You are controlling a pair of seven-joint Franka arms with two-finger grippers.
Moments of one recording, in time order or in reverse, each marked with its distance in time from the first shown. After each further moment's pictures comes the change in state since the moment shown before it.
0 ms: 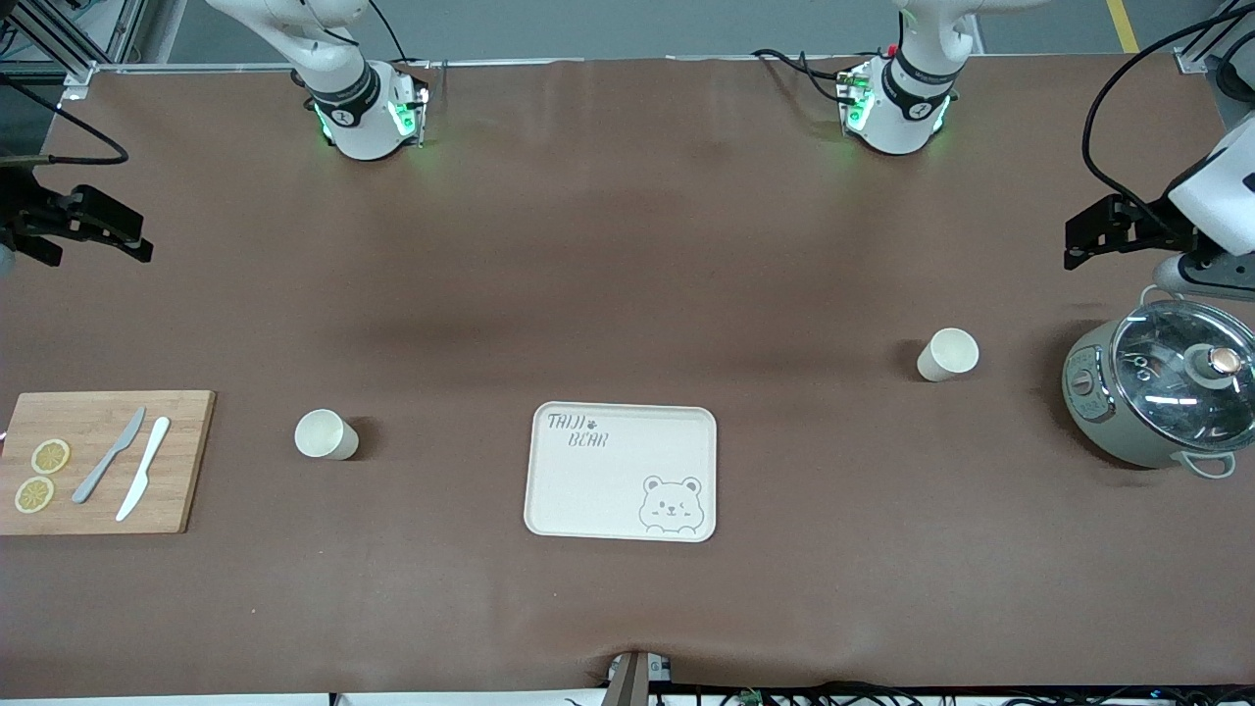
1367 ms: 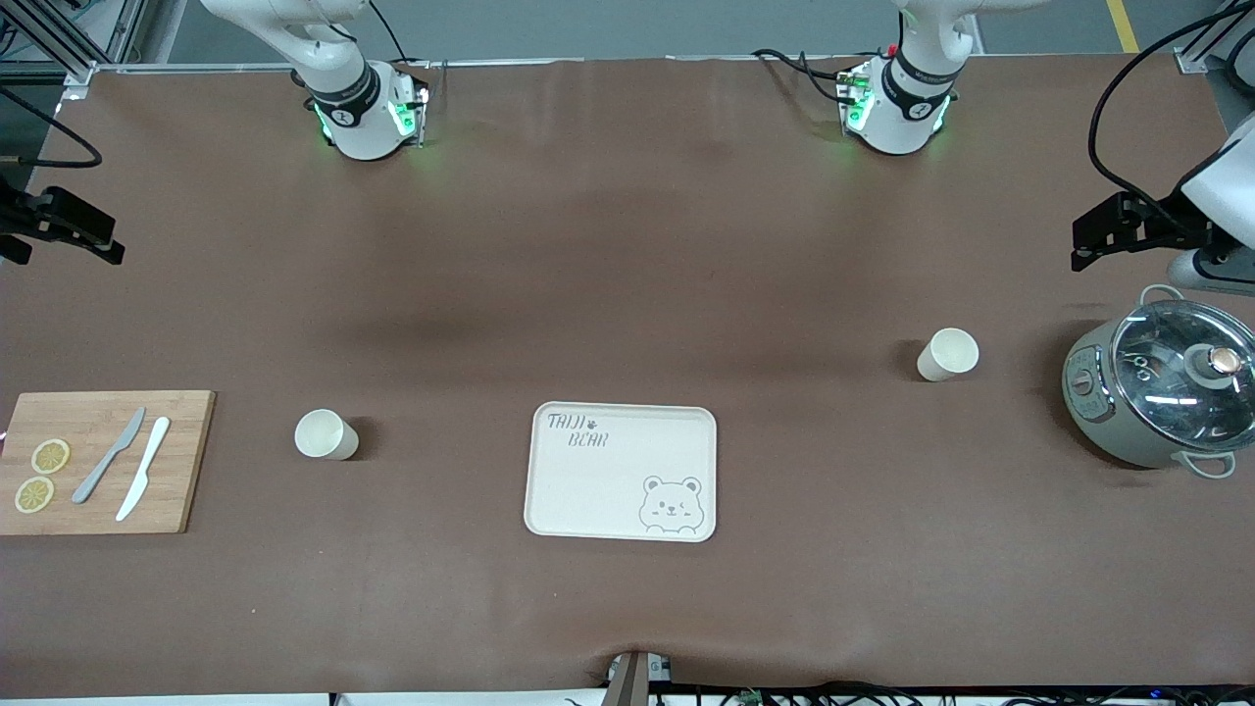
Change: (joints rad) left arm 0.000 0.000 0.000 0.008 0.000 0.007 -0.002; right arm 0.136 -0.007 -0.175 -0.010 -0.026 0.021 -0.004
